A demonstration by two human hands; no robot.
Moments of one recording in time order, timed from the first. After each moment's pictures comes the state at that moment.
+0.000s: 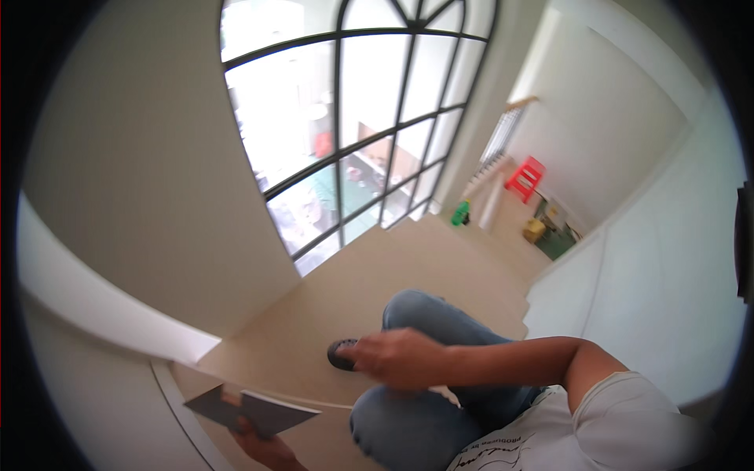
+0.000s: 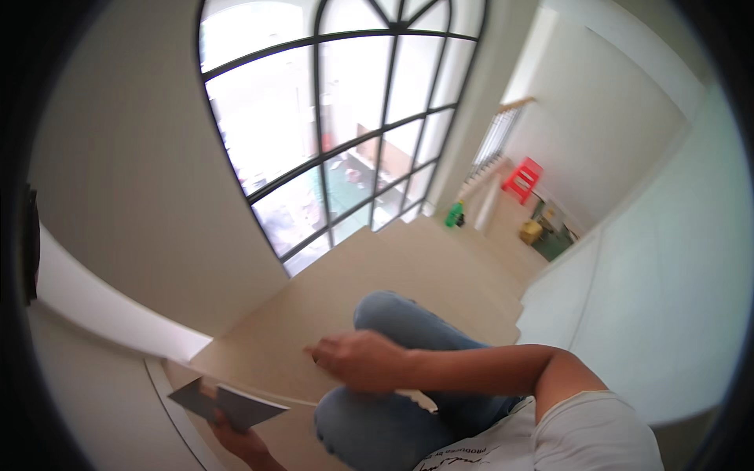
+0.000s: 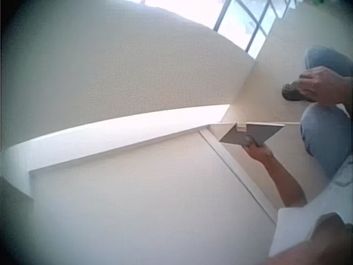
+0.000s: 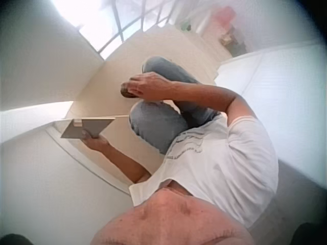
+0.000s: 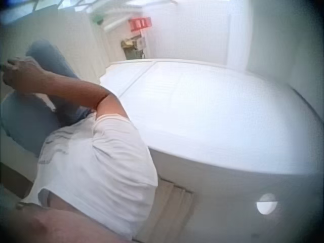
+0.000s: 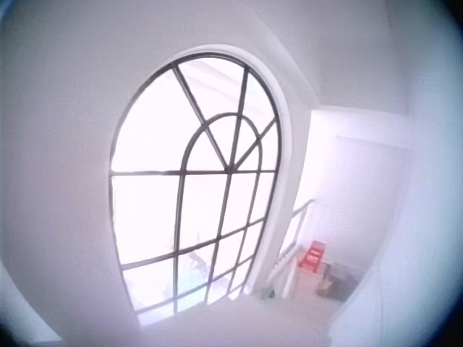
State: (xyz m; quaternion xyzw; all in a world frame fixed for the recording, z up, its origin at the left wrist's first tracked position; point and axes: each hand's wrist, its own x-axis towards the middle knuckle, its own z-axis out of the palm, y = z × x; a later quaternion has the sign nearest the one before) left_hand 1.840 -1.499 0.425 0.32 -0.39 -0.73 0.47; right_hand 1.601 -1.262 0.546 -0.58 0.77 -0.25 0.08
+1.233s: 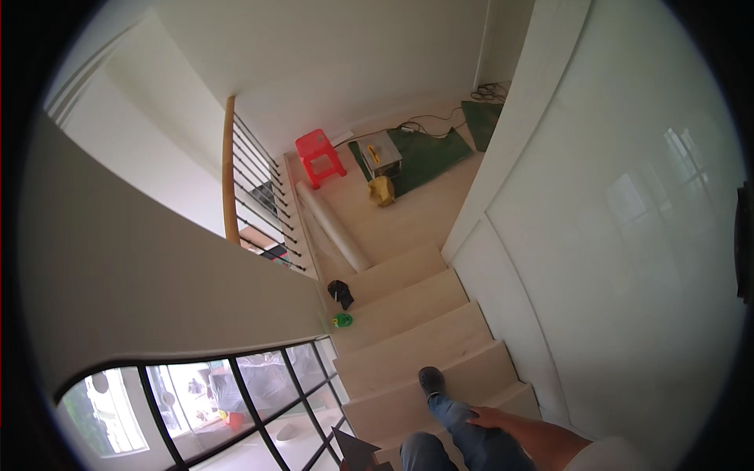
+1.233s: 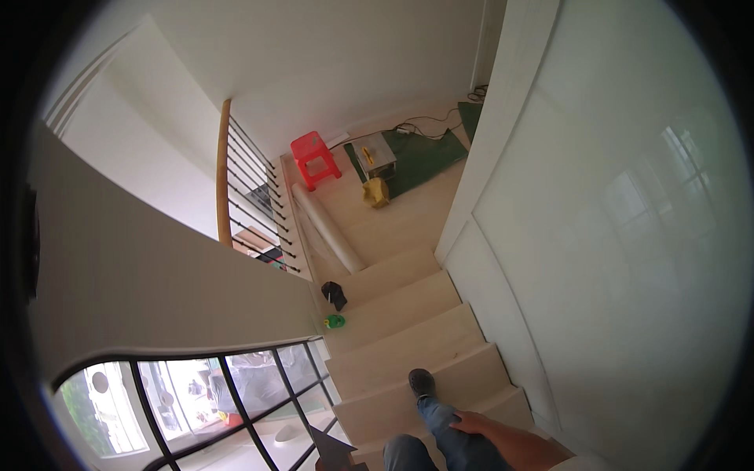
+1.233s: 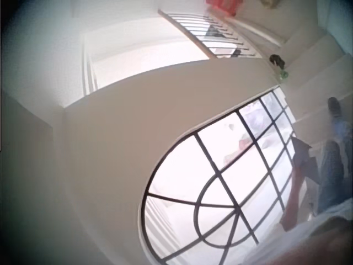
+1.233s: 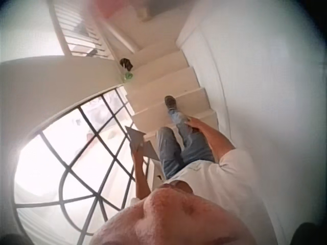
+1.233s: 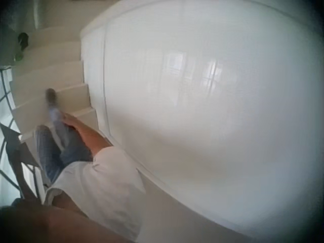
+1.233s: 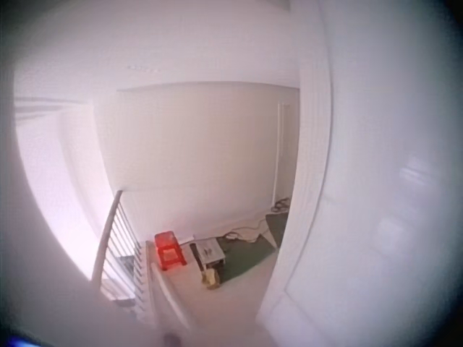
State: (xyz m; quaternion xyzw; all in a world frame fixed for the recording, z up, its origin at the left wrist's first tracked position) left_hand 0.998 -1.137 0.534 -0.41 -0.86 0.01 -0.31; right_hand 1.288 -0.757 0.376 0.35 0.67 -0.51 0.41
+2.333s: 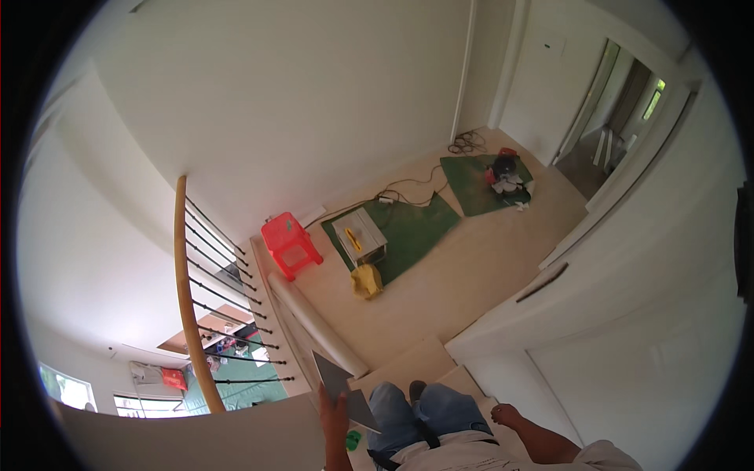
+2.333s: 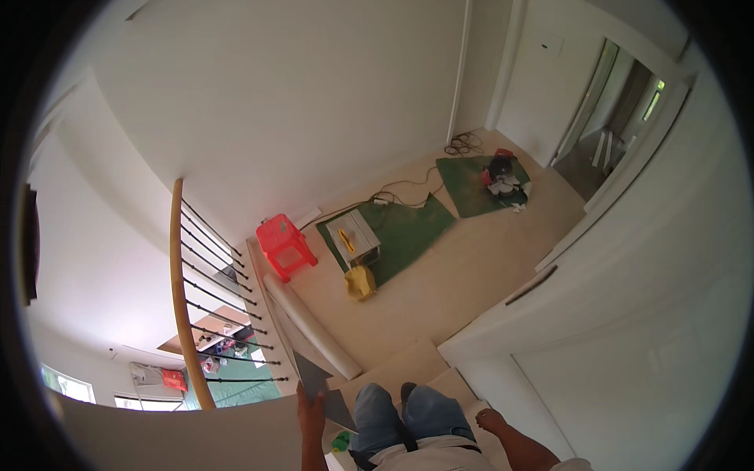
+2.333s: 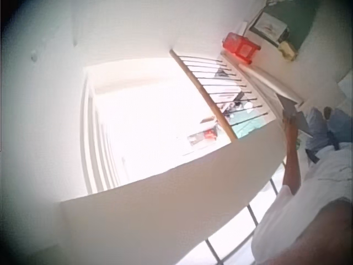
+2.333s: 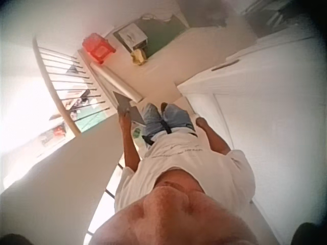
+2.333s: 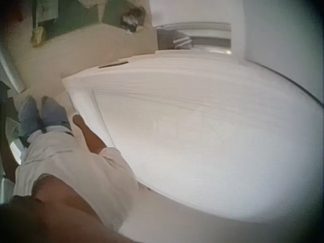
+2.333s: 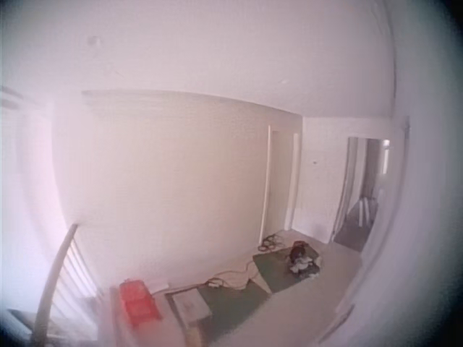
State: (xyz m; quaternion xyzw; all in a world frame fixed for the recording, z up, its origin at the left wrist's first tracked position) left_hand 0.530 -0.503 0.366 -0.29 -0.88 -0.33 -0.19; right_hand 1.046 -0.392 0.206 0.68 0.47 -0.56 0.11
